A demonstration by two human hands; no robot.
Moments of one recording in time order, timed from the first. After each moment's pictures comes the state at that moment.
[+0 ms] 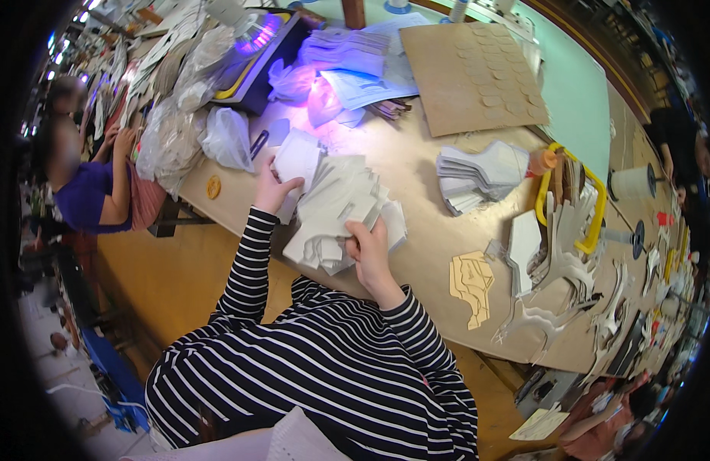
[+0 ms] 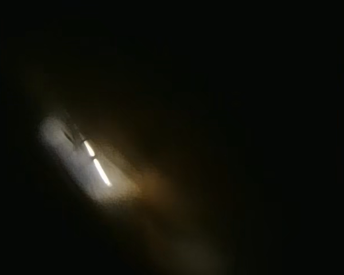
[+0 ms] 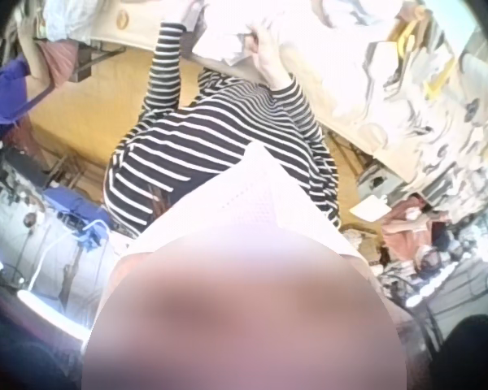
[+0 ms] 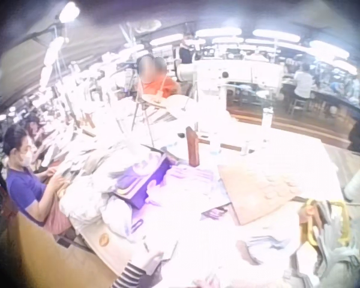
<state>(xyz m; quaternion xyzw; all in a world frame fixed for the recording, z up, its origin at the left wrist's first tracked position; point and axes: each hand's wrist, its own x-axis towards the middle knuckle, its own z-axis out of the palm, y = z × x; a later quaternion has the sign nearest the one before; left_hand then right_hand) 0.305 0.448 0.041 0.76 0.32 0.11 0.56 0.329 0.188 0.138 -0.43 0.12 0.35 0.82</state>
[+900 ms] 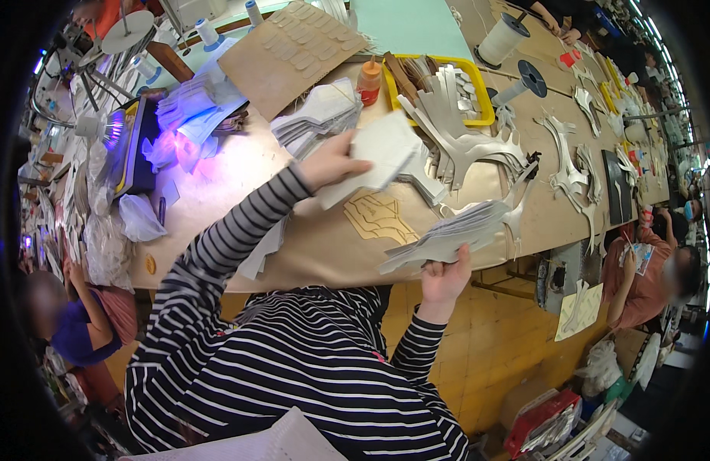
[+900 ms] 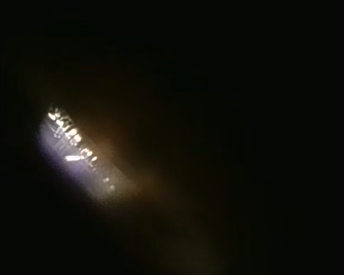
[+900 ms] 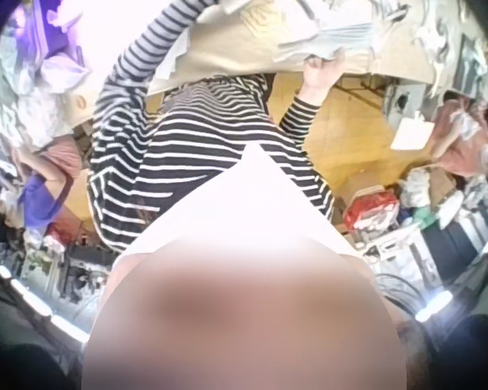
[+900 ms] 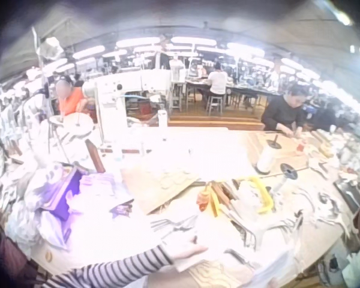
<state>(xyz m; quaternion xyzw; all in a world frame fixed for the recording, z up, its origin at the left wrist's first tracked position) 0.461 0.130 0.150 0.74 -0.15 -0.30 0.58 0.238 -0.100 0.139 -0.22 0.24 -0.13 0.93</state>
